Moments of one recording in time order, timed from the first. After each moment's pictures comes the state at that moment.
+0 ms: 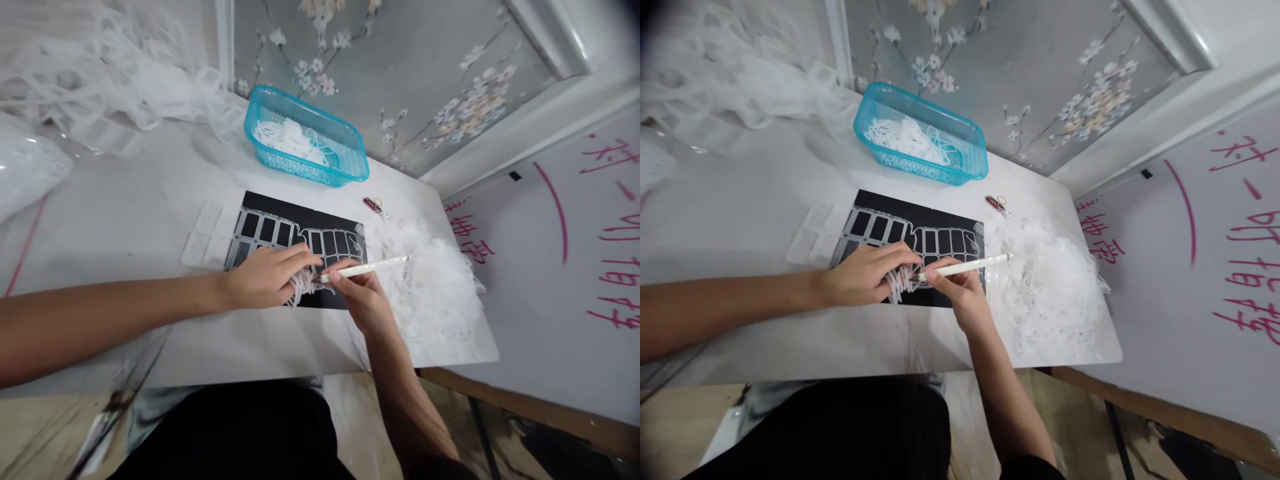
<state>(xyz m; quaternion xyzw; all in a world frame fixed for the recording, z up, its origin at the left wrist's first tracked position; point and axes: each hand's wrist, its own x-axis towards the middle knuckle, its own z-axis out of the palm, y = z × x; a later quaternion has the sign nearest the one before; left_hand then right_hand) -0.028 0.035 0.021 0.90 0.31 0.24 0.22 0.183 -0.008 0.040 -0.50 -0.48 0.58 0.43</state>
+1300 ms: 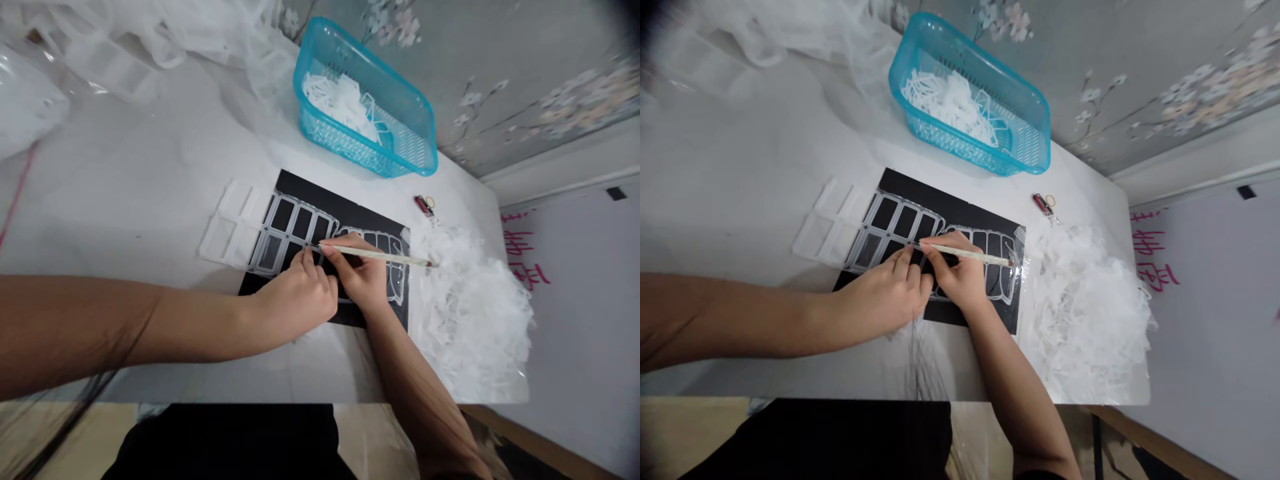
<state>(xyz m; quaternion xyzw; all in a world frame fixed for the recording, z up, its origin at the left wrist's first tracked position) -0.014 0.014 -0.003 0.91 0.35 0.14 -0.18 0.144 0.055 -0.010 -0.47 -0.72 0.33 0.38</state>
